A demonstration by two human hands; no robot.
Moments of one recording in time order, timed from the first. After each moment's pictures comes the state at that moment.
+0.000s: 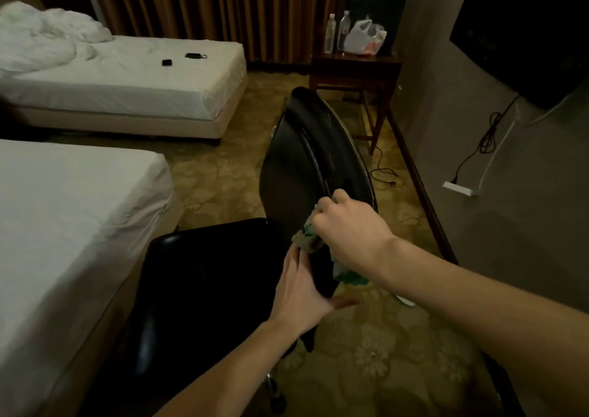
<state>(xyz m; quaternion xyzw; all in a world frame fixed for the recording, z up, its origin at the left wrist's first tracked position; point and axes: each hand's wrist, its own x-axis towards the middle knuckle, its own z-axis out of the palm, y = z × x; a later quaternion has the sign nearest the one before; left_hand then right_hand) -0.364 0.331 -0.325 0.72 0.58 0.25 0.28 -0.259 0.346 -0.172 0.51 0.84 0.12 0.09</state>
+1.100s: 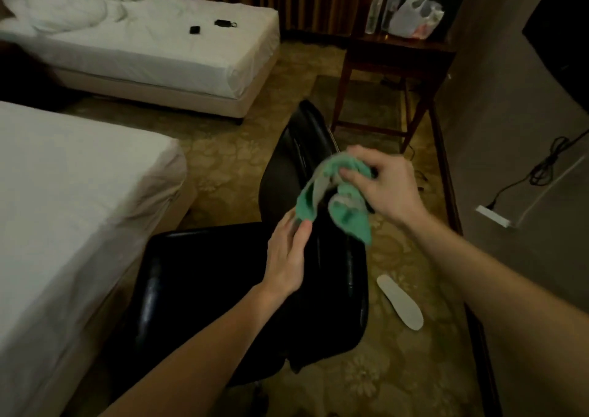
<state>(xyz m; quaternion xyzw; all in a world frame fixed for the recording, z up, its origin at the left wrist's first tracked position) -0.328 0.488 -0.268 0.53 0.52 0.52 0.42 -0.163 0.547 -0.145 0.57 0.72 -0.22 -0.34</state>
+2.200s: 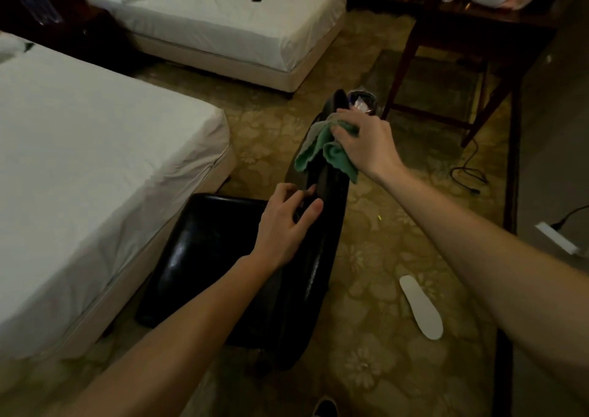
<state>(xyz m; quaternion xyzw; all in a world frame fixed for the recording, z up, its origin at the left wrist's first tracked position) -0.318 0.506 -0.250 0.61 0.66 0.36 0.24 -0.173 0.644 -0.166 0.49 0.78 -0.25 -0.29</state>
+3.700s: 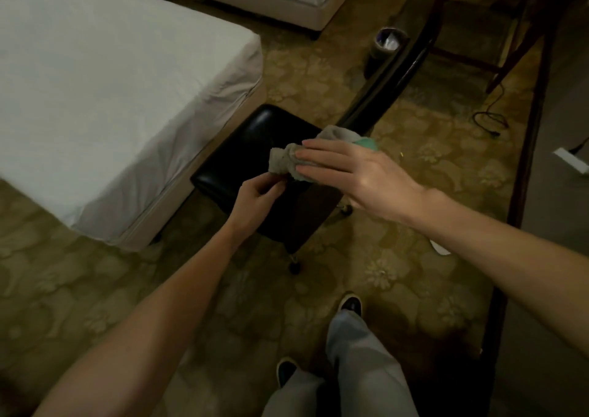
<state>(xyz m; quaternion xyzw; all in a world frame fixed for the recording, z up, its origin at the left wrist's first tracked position) -0.429 0.215 -0.284 0.47 0.63 0.45 0.42 -0.209 0.297 -0.183 0.07 0.97 -0.05 -0.21</state>
